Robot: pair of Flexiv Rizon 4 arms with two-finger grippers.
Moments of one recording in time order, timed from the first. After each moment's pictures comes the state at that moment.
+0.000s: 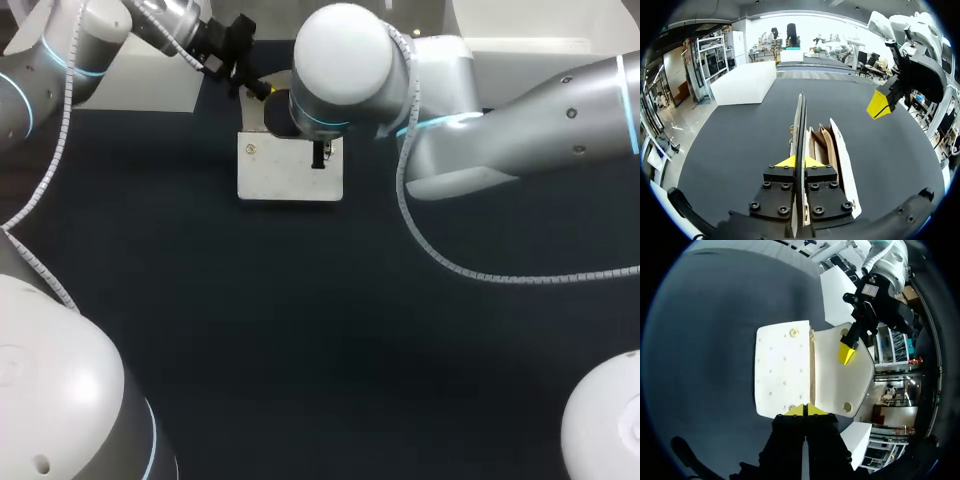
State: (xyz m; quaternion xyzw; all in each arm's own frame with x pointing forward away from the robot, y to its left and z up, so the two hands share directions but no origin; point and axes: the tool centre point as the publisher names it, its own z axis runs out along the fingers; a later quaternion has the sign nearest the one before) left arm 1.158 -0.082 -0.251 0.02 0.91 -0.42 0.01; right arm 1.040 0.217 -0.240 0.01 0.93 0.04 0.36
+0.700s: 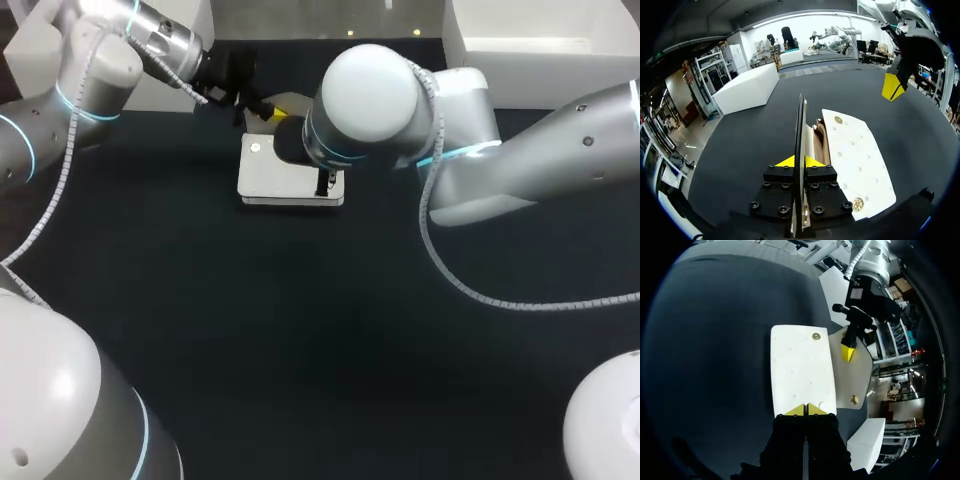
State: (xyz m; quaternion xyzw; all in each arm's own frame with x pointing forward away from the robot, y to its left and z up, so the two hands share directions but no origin) left arm 1.161 -0.085 -0.289 0.07 0.90 -0.43 0.09; right arm 1.014 0.210 -0.276 0.04 0.94 0.08 0.34
